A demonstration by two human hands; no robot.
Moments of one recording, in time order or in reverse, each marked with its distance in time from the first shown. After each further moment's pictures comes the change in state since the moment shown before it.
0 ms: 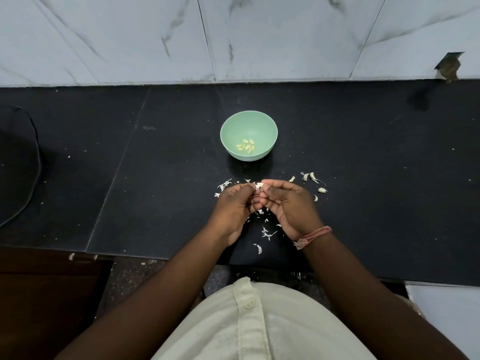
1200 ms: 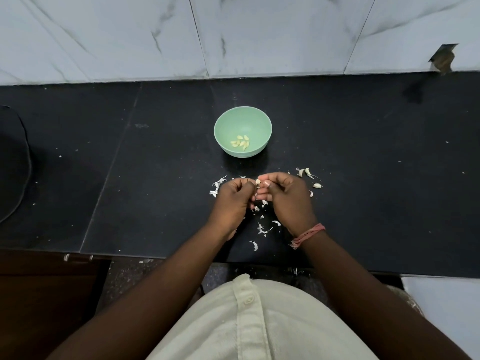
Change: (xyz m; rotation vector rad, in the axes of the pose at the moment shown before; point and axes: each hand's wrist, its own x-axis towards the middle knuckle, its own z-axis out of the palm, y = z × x) left_hand 0.007 -0.008 0.004 0.311 0.035 0.171; right_hand 0.004 0.002 -0.005 -0.487 0.049 -0.267
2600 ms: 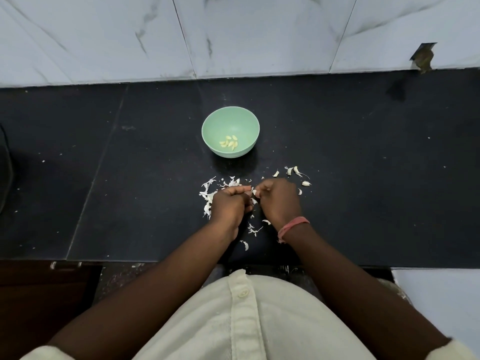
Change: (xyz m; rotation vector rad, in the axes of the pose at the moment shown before) left_hand 0.011 -0.020 0.020 -0.120 0.165 -0.261; right_hand 0.013 0.014 -0.008 -0.749 0.079 -0.031
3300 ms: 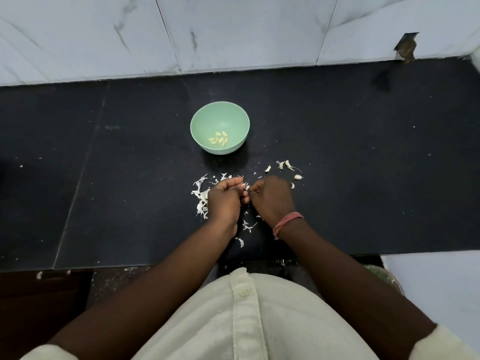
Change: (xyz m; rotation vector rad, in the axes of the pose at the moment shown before) left_hand 0.006 -0.004 0.008 -0.099 0.034 0.013; right_hand -0.005 -0.003 -0.002 -0.175 -0.053 -0.077
